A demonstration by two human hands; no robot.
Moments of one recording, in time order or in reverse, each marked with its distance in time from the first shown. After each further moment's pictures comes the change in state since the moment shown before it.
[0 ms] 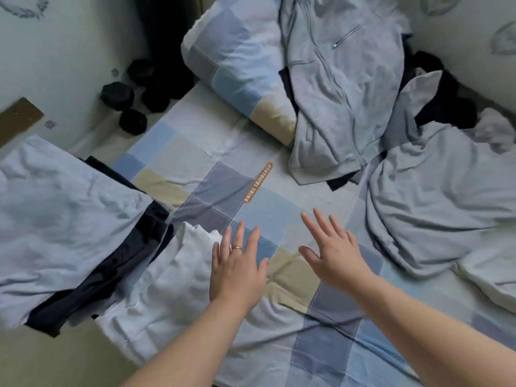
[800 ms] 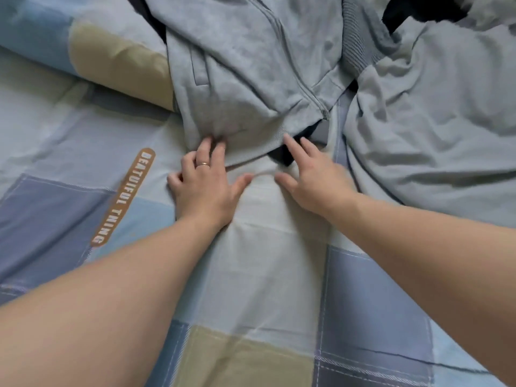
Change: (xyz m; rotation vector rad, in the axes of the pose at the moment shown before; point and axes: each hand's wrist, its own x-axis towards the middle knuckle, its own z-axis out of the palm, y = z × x) left_hand 0.334 0.101 0.182 0.197 0.337 0.204; right_hand 0.263 0.226 0.089 0.086 0.357 0.147
